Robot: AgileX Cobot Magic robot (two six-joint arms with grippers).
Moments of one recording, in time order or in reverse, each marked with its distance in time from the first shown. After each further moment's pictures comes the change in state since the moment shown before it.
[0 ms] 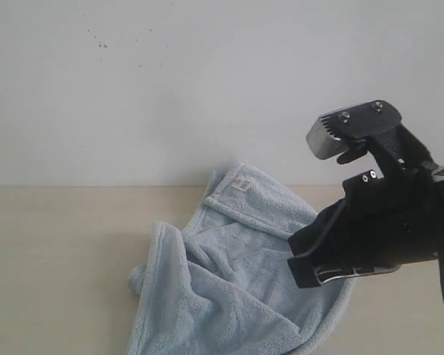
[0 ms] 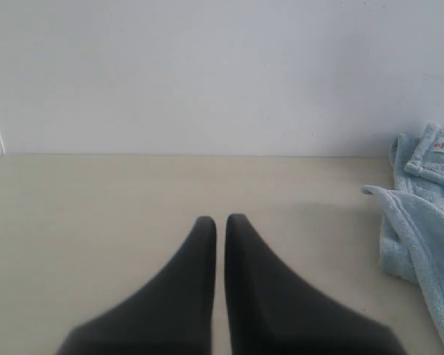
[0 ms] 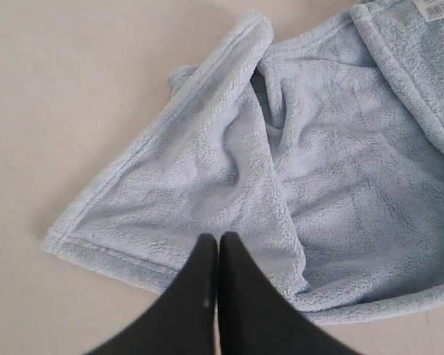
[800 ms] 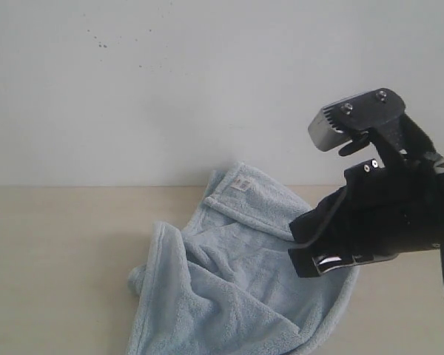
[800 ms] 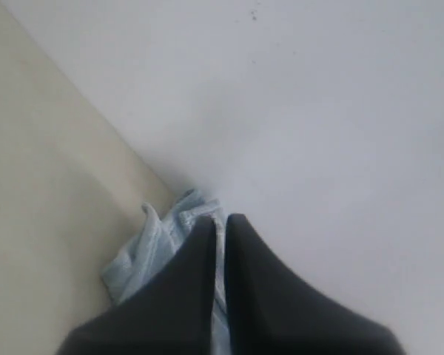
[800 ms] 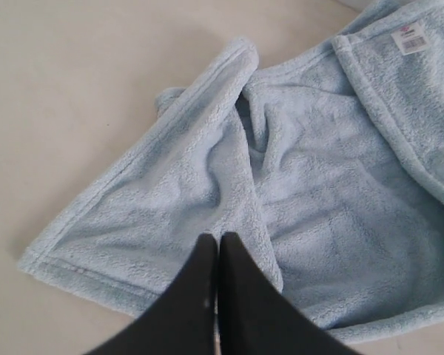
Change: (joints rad) left arm -0.012 0.000 -0.049 -0.969 0.075 -0.011; right arm 0.000 -0.005 0.000 0.000 -0.061 -0.040
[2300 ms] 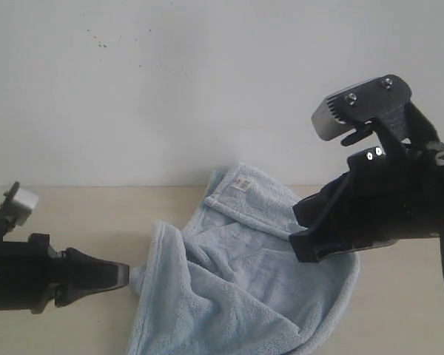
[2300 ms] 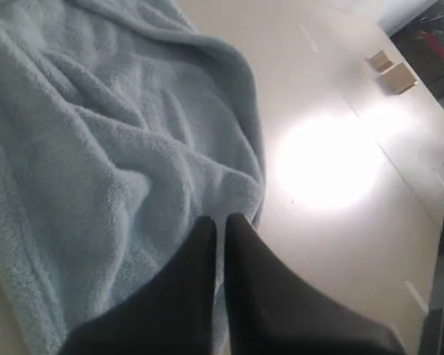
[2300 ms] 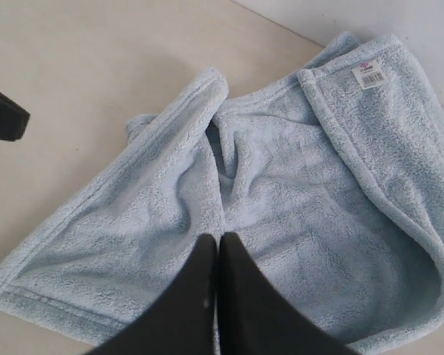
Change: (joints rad) left arm -0.071 1.652 -0.560 -0.793 0.722 1.764; right arm 0.000 0.000 0.000 -0.039 -0.077 0.007
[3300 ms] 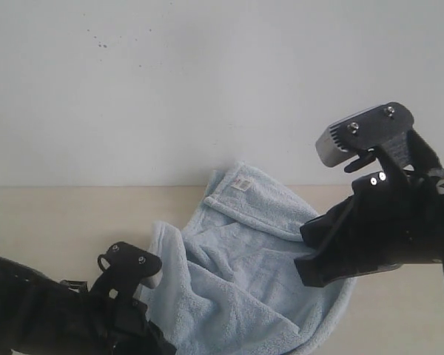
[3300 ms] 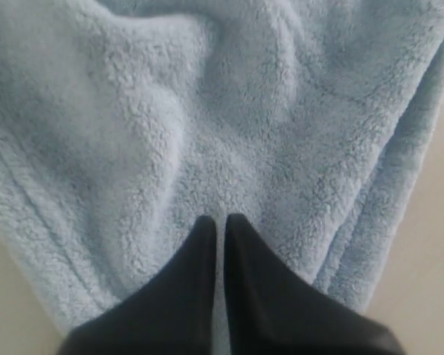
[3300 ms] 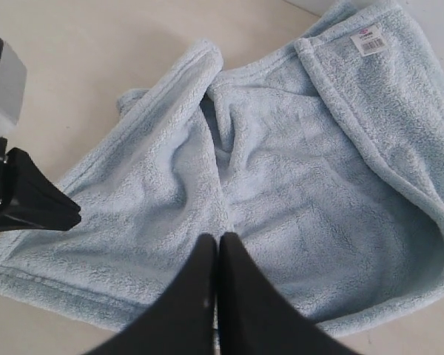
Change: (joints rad) left arm -0.534 0.123 -0.094 -0.002 -0.769 -0.005; right arm 0.000 0.000 0.067 0.002 -0.037 0.010
